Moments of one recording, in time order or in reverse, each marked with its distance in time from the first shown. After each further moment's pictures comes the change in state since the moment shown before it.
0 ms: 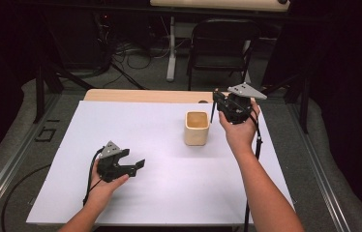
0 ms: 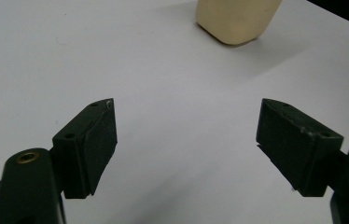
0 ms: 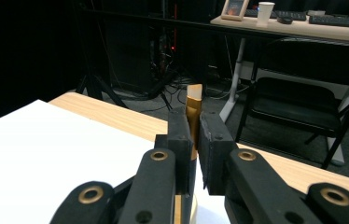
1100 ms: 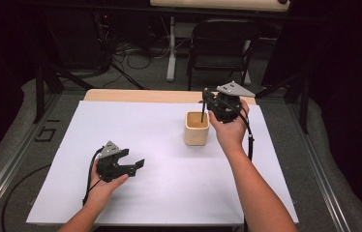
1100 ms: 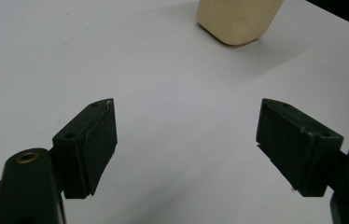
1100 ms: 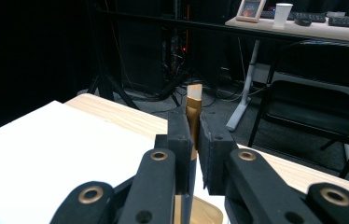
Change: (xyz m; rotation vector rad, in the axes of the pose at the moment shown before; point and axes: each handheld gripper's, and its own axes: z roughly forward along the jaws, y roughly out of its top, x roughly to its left) left arm 0.001 0.000 0.000 -0.002 -0.002 -0.005; right arm 0.020 0.002 0.014 0.000 0.039 -0.012
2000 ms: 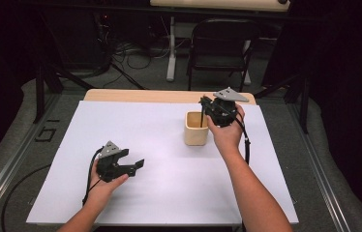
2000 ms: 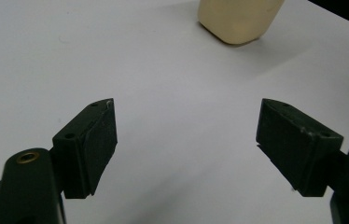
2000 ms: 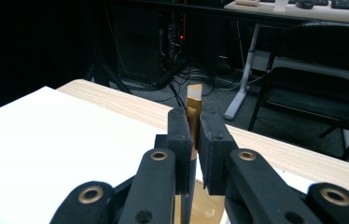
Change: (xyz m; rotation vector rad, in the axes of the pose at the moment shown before) left arm 0.001 0.000 0.000 0.004 0.004 -0.001; right arm -0.001 -0.024 0.015 0.043 -0.012 0.009
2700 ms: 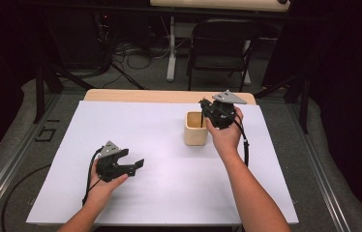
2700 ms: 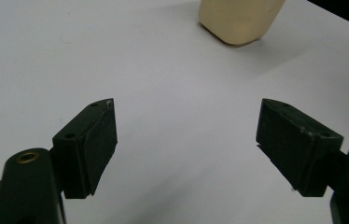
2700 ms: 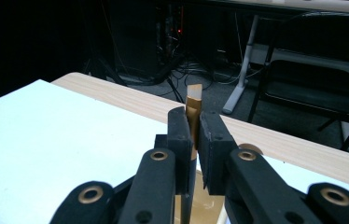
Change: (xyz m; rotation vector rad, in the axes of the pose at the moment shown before) left arm 0.001 0.000 0.000 -0.004 -0.002 -0.001; right arm -0.001 -0.010 0.006 0.019 -0.011 0.006
